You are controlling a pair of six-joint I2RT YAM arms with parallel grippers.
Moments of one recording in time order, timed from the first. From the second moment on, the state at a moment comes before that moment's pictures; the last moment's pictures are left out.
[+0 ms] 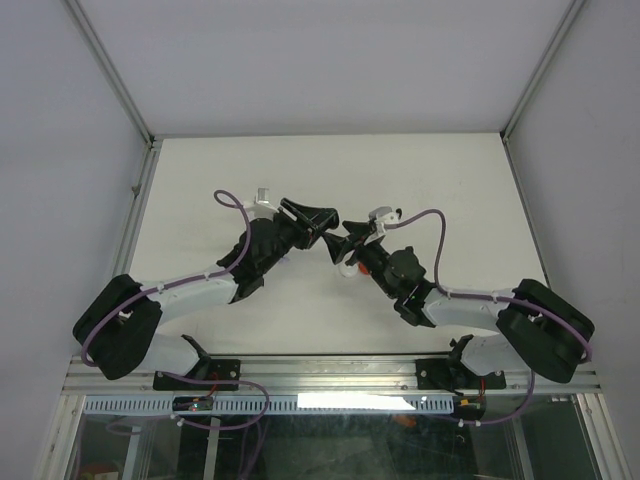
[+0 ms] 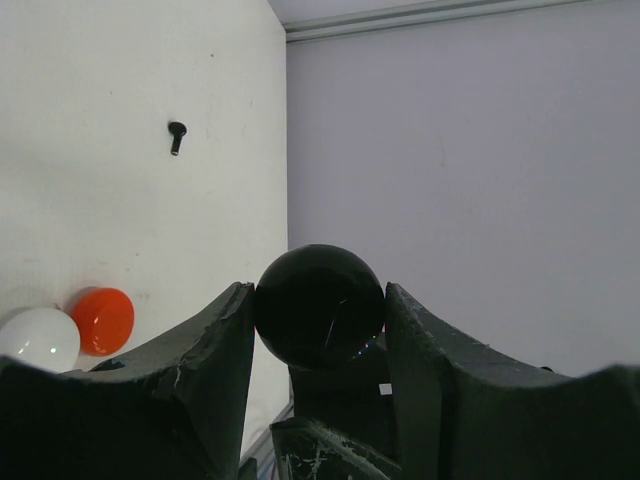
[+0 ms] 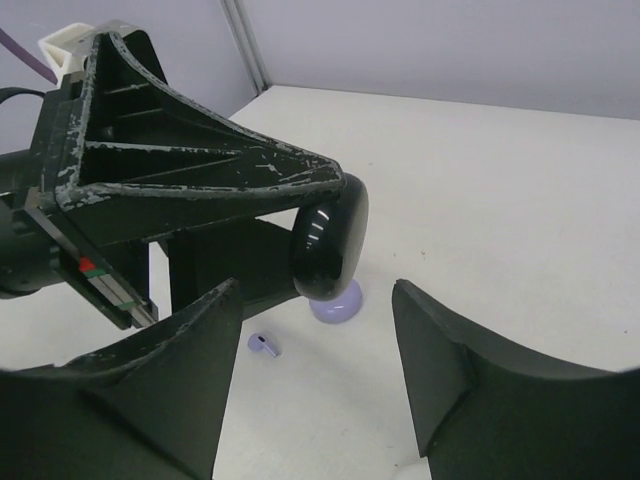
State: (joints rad) left arm -0.73 1.37 0.61 0.65 -0.09 -1.39; right arm 0.91 1.31 0.41 1.00 0.25 0.22
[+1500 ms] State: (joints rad) left arm -0.81 1.30 0.55 0.76 -0.23 -1.19; right arm 0.90 1.19 0.43 0.93 0.29 0.15
